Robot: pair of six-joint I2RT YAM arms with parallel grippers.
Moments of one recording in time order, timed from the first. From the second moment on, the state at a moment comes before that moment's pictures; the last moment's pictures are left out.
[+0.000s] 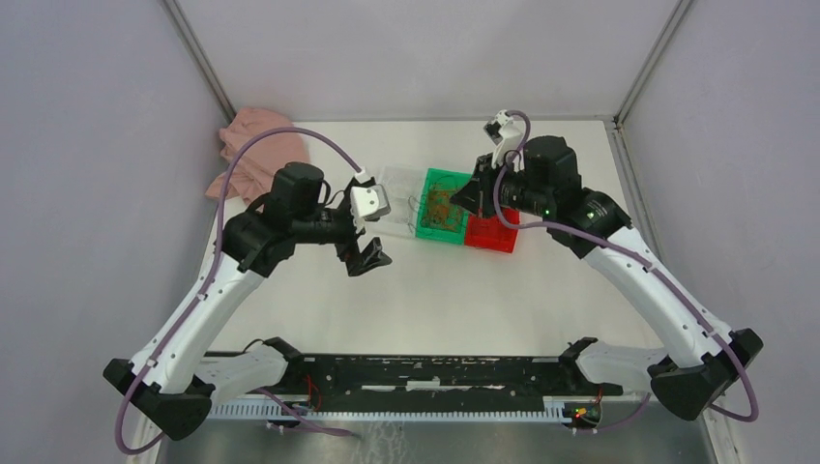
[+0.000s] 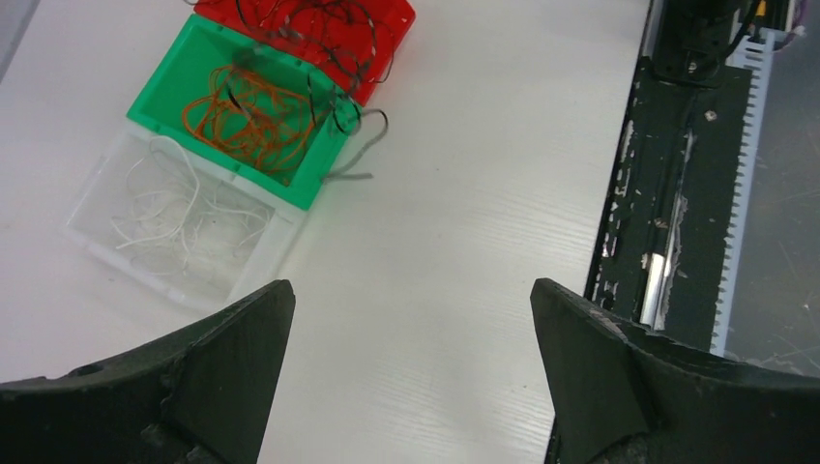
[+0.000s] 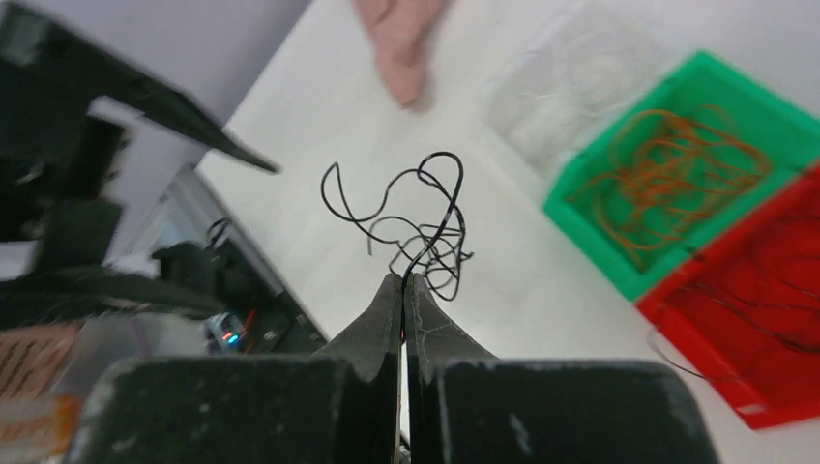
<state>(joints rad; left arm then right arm) -0.57 1.05 1.25 -0.82 0.61 0.48 0.62 1.18 1.31 -0.49 -0.37 0.39</state>
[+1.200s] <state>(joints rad) -0.23 1.11 1.21 -0.78 0.49 0.48 0.32 1.88 1.42 -0.68 0.12 0.25</state>
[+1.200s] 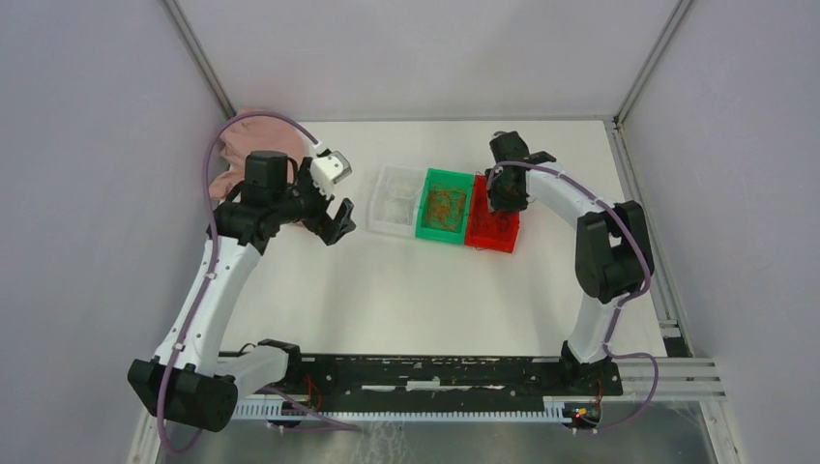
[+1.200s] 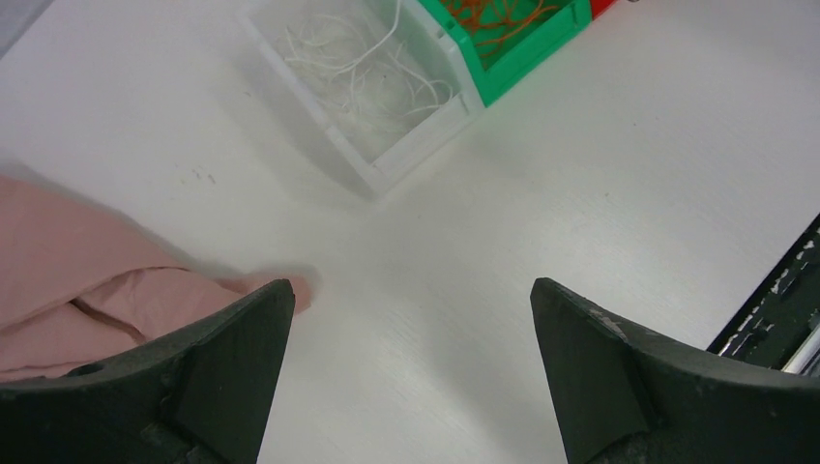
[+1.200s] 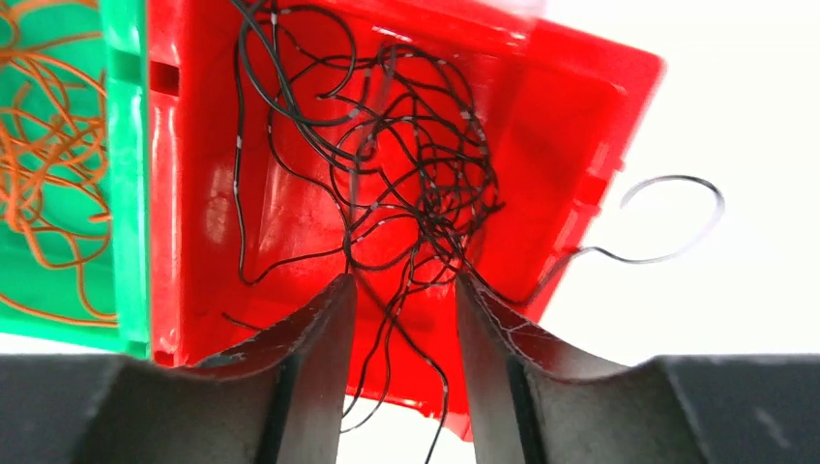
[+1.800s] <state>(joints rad) 0.09 1.18 0.89 -0.39 0.54 0.33 0.32 1.22 1.26 -0.59 0.45 0.26</state>
